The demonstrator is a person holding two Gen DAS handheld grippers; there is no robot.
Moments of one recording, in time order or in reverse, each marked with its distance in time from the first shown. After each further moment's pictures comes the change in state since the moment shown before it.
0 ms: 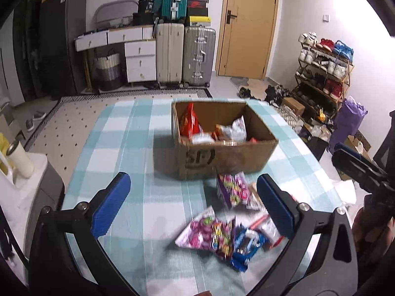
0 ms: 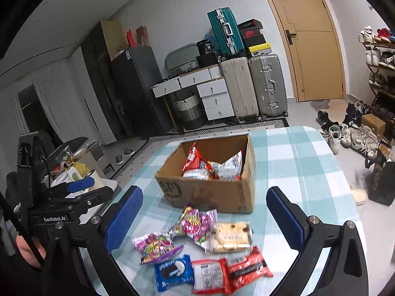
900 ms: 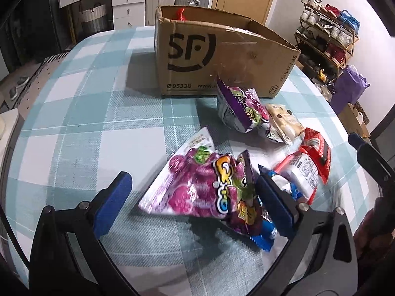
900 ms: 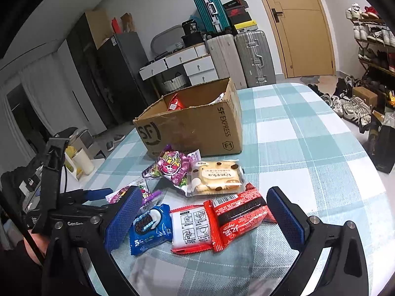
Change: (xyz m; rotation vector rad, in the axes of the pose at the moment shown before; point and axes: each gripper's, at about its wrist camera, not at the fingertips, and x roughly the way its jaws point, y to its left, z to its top) left arm 0.128 -0.003 -0.093 -0.020 0.280 -0.060; right arm 0.029 -0.021 -0.097 0.068 0.106 -0.051
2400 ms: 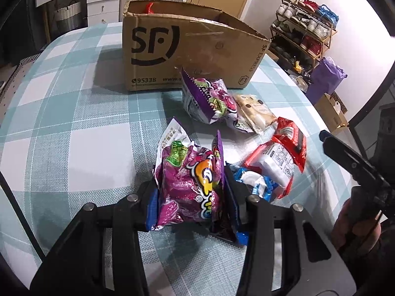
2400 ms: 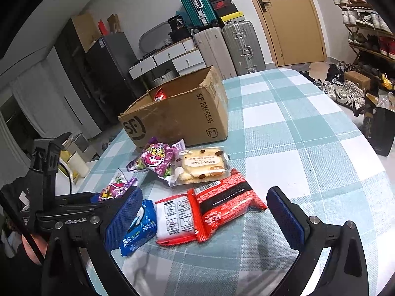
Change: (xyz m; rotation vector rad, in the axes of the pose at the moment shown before) left arm 0.009 -0.010 -0.003 0.055 0.023 -0.155; right arm 0.005 -0.023 -0.012 0.073 0.037 -0.029
